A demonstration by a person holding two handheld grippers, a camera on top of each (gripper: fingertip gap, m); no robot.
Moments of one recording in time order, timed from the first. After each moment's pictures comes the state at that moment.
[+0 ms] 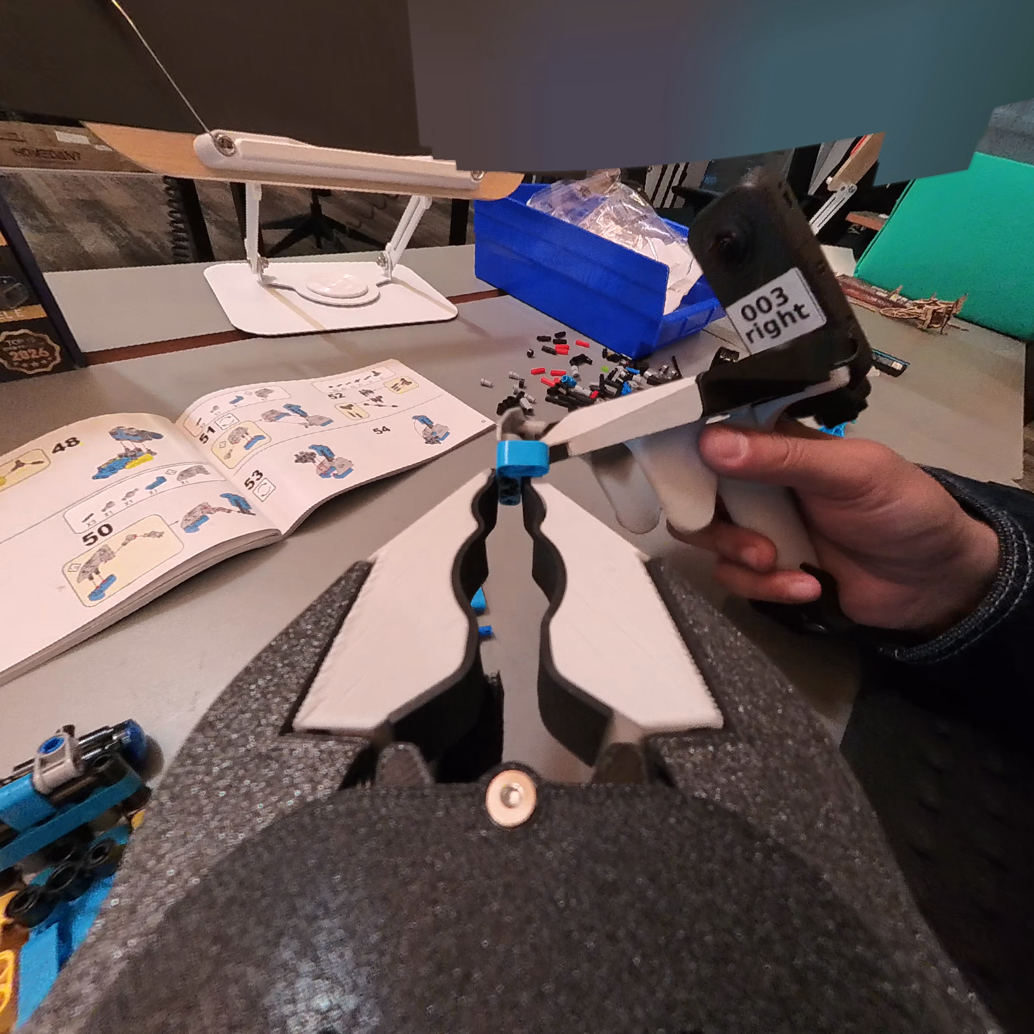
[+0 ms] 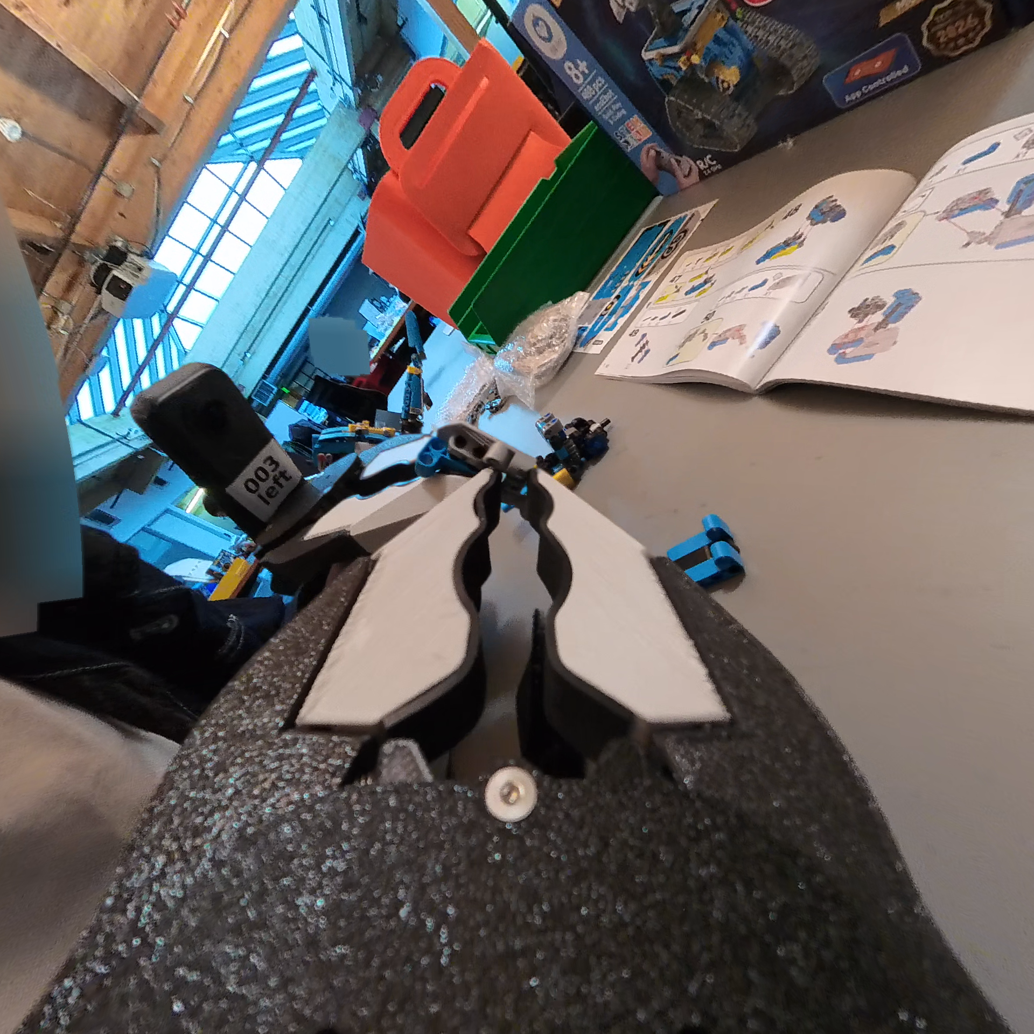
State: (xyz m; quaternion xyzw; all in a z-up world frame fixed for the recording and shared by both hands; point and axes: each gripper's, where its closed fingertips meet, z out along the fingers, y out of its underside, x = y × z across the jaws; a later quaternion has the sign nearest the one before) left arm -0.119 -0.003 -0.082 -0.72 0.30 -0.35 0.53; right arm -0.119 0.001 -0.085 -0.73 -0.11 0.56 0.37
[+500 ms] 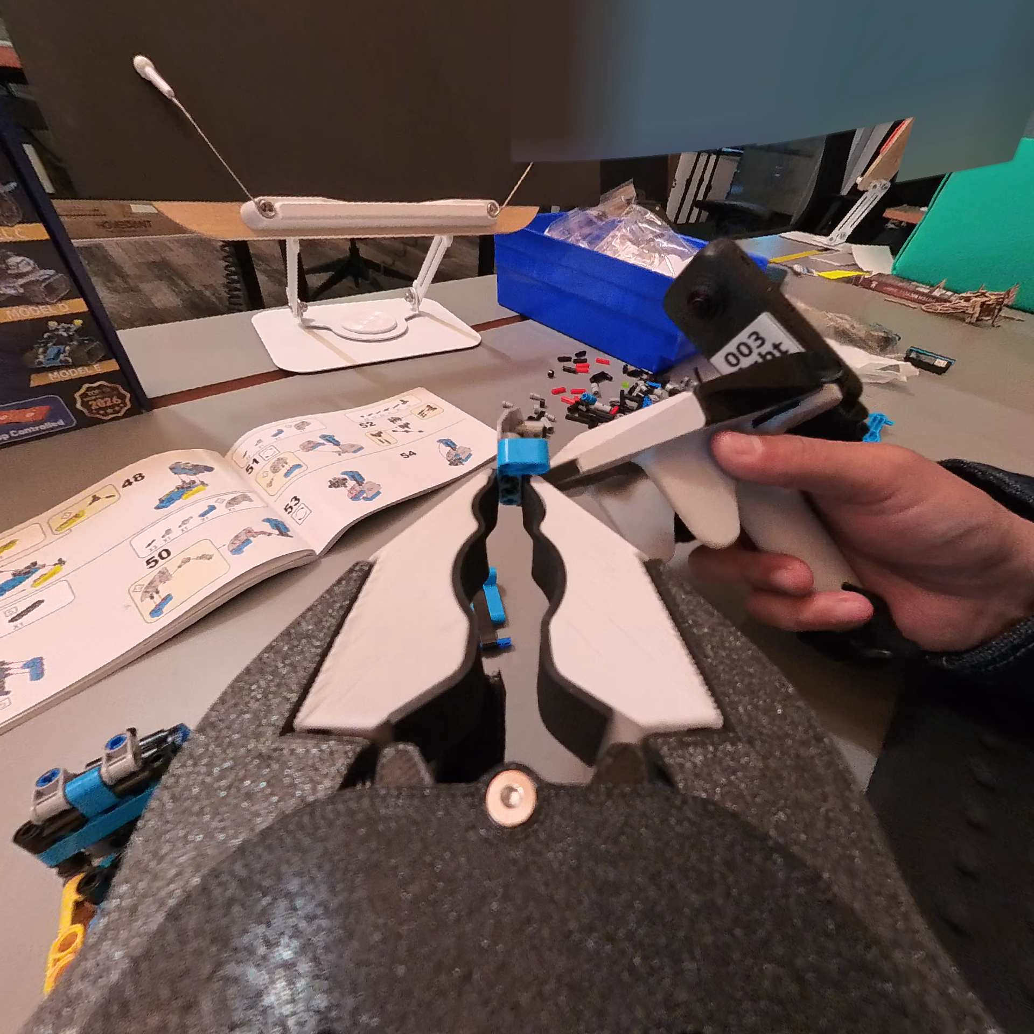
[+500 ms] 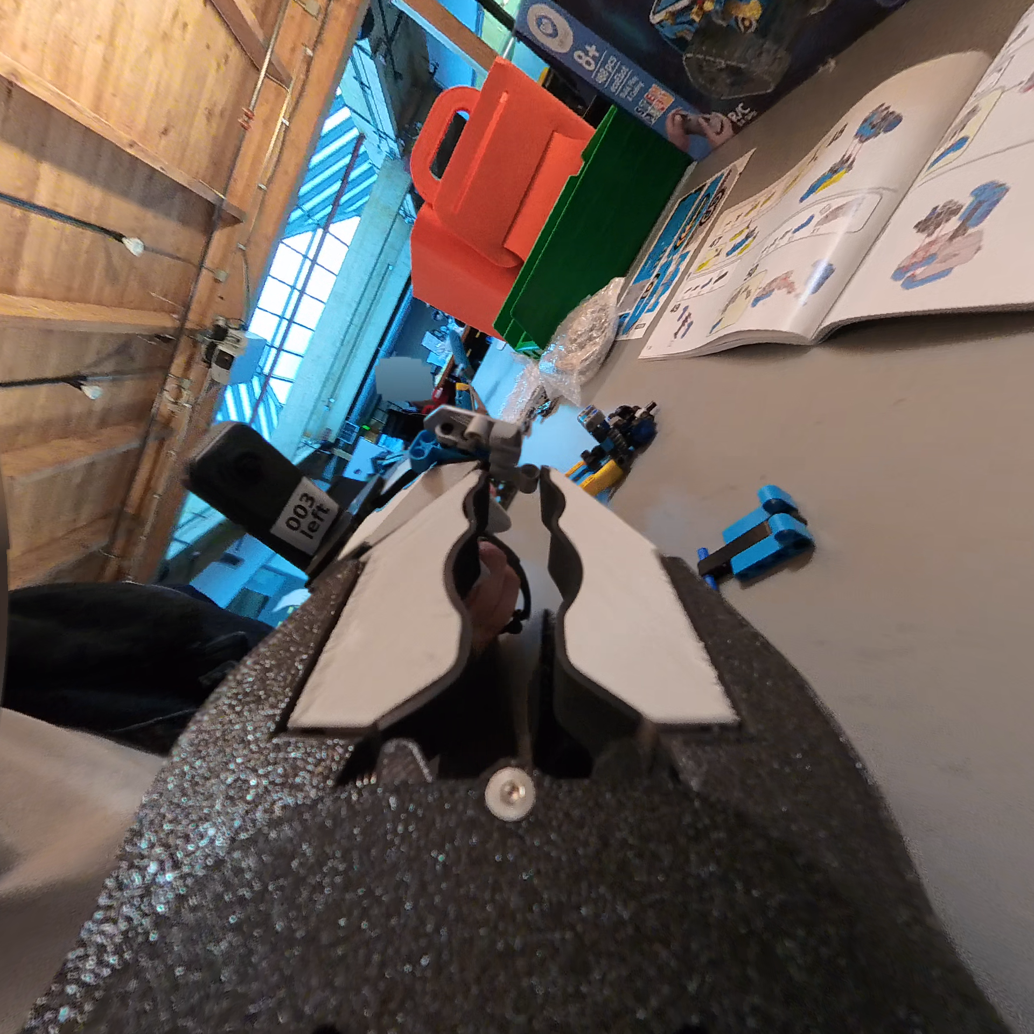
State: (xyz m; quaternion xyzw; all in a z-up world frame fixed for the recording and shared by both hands) left arm -0.123 -0.002 -0.072 -0.71 0.30 -0.31 0.56; right arm -0.125 -0.004 -0.083 -0.71 -0.05 0.63 0.32
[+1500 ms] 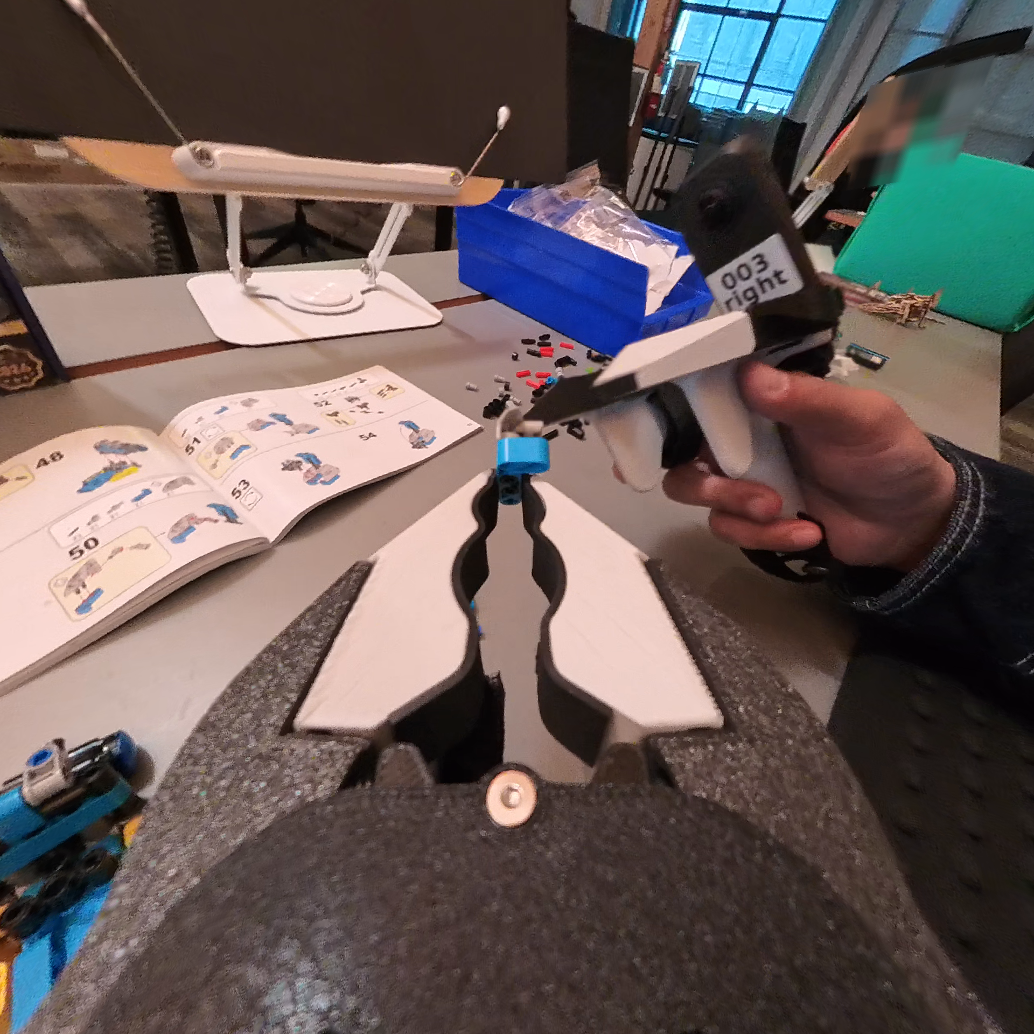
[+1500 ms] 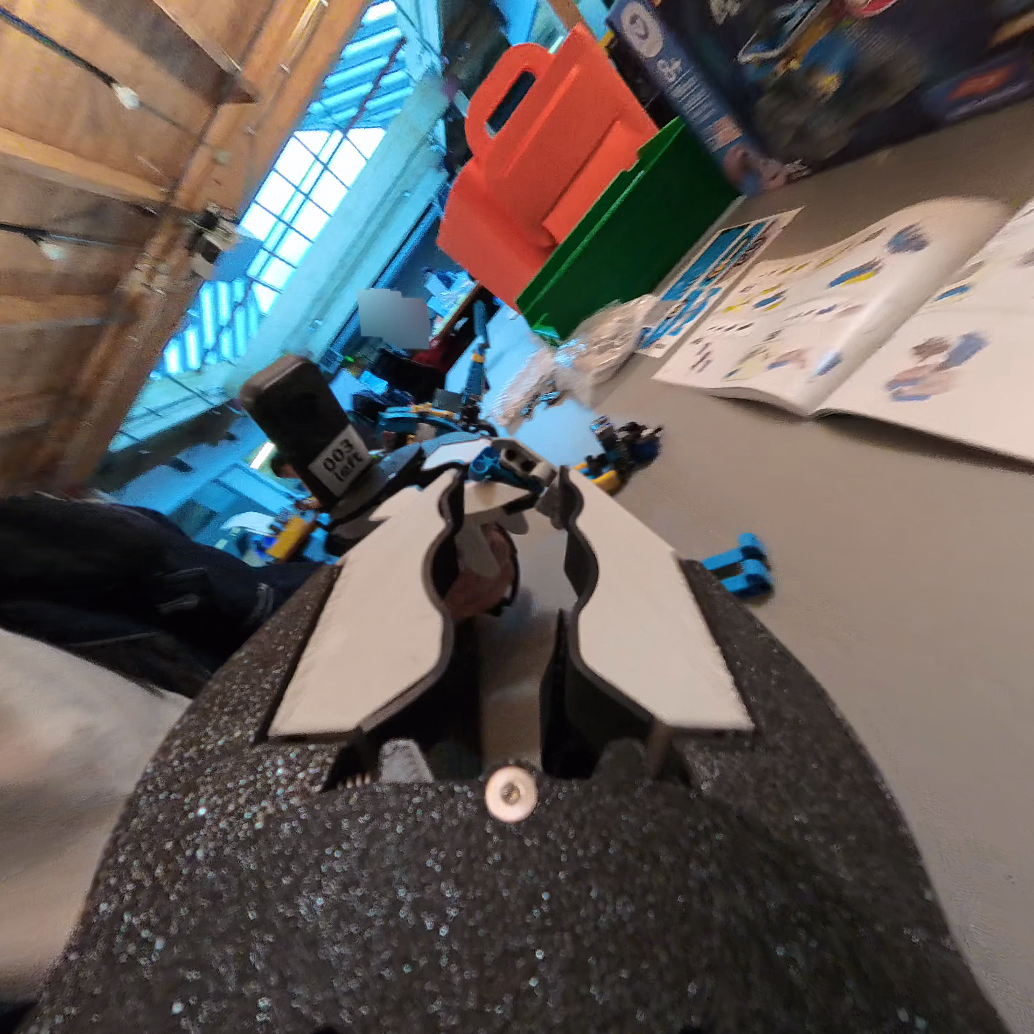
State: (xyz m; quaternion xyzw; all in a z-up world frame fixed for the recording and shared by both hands) left arm -0.117 -0.009 -0.079 -0.71 0.31 -0.35 0.53; right arm -0.105 -0.009 -0.061 -0.69 -0.16 0.61 0.36
